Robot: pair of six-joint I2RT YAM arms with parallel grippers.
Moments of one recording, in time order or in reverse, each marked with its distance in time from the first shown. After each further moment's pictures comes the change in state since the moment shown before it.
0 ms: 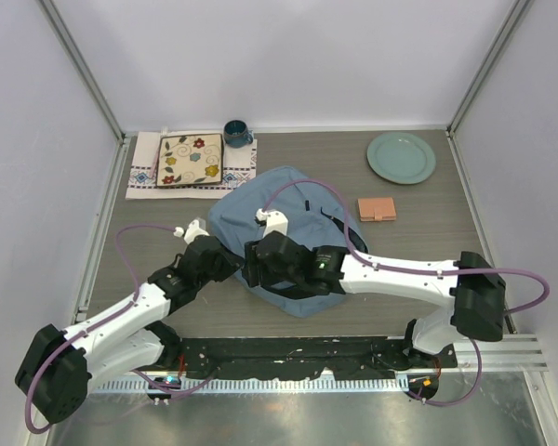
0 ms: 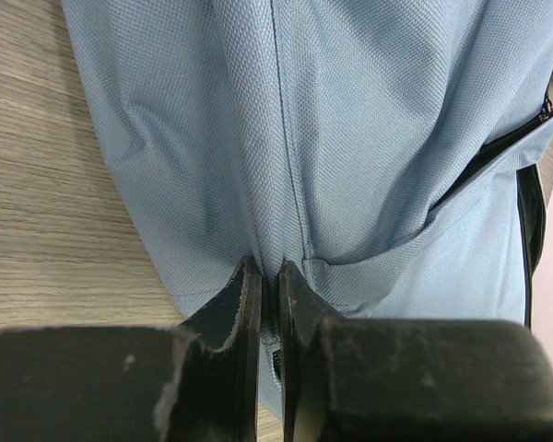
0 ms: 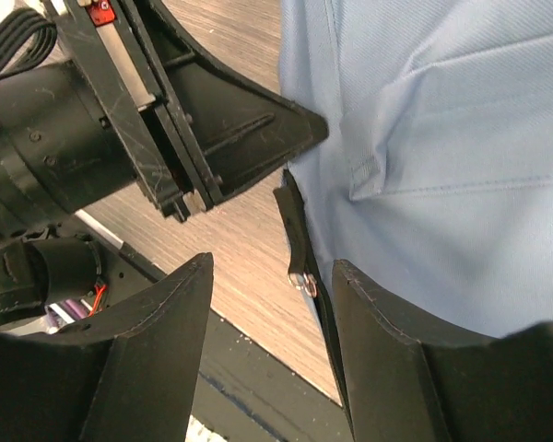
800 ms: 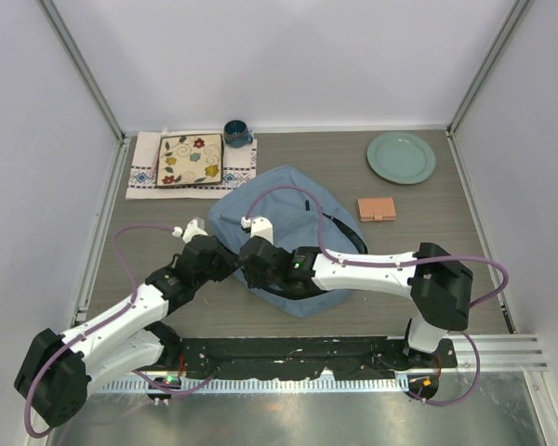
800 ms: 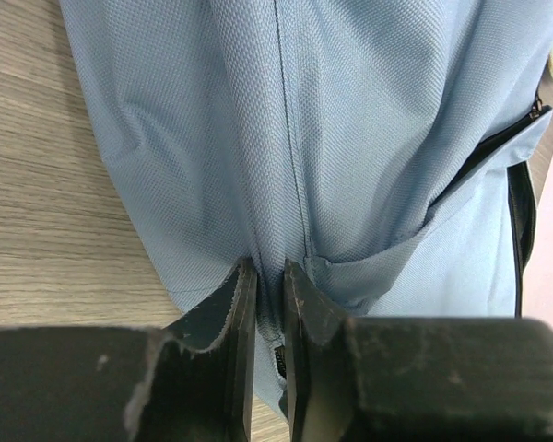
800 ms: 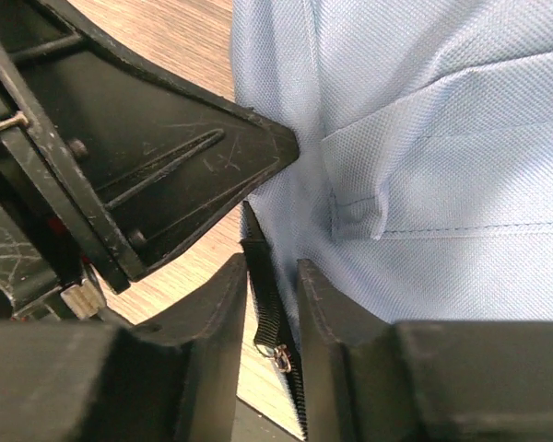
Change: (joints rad) left arm 0.017 -0.025 0.000 -0.011 0.023 -0.001; right arm 0.001 0.197 0.073 0.012 0.032 -0.057
